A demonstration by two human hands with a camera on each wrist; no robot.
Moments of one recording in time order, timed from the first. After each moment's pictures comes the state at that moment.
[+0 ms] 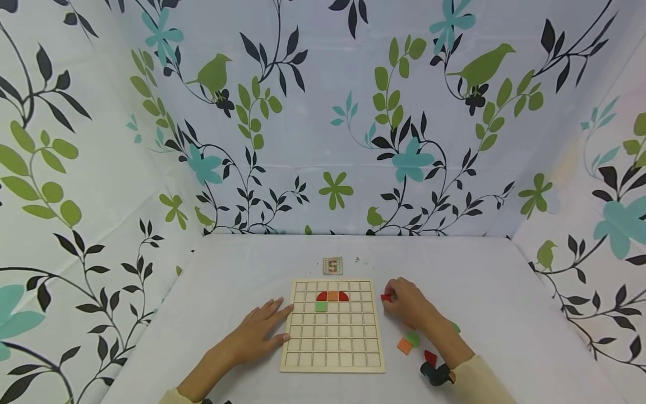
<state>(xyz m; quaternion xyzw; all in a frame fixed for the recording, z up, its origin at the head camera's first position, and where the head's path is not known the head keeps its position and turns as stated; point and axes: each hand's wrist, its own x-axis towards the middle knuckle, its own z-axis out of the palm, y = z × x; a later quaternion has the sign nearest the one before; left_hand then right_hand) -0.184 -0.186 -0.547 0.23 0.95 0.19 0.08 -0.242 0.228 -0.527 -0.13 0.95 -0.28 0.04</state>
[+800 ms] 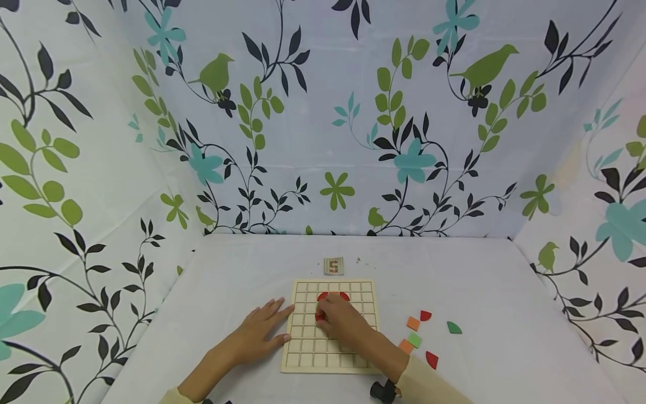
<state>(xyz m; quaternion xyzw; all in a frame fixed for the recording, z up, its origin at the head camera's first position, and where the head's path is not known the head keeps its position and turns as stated) -0.185 -0.186 -0.547 0.23 0.95 0.19 0.08 -0.210 0.091 -0.533 -0.32 0.91 -0.26 -0.01</state>
